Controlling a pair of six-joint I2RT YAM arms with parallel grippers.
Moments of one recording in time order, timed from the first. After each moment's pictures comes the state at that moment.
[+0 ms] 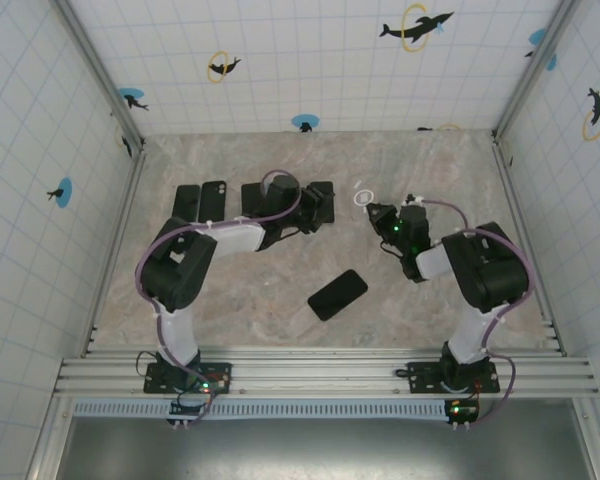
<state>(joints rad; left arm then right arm) -0.62 1.90 1.11 0.30 0.32 -1.52 0.35 1.83 0.58 0.94 -0.16 1.19</state>
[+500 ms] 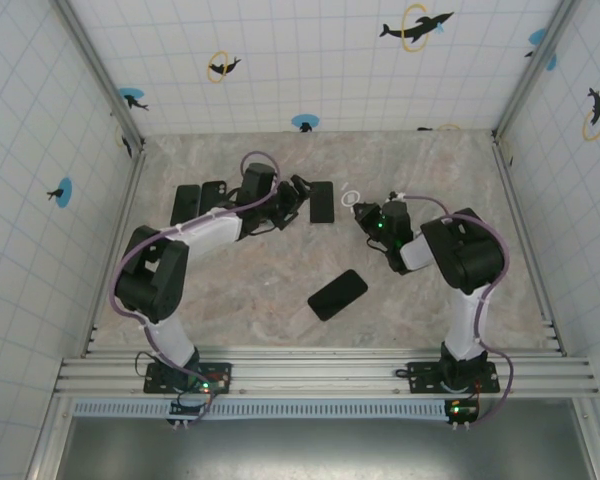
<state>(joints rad) -0.50 1.77 1.11 0.03 0.37 -1.12 0.41 2.00 0.71 0.93 -0.10 1.14</state>
